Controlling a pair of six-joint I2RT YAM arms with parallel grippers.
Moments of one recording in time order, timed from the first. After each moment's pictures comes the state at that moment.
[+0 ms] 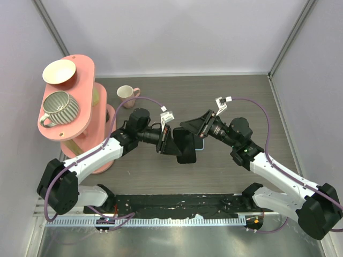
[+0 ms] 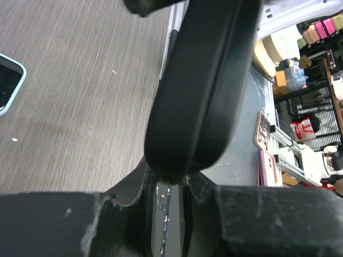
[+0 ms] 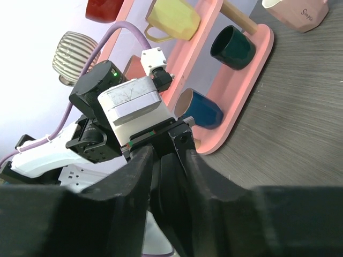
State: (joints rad) left arm -0.64 1.29 0.84 -0.01 0.97 -0.35; right arm 0.62 0.99 0.62 0.45 -0.37 1.03
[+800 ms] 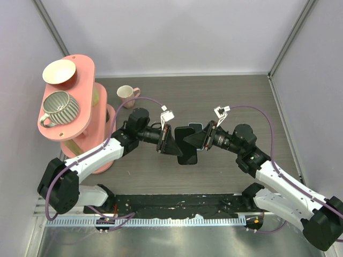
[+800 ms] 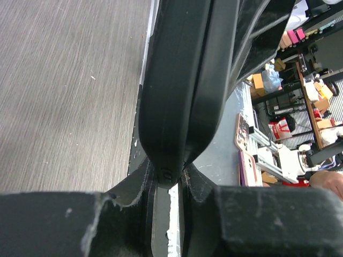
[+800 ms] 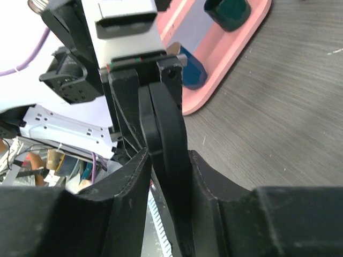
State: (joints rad) left arm -0.64 1.30 0.82 0.10 1.04 -0.47; right arm 0.61 0.85 0.56 0.28 -0.50 0.81
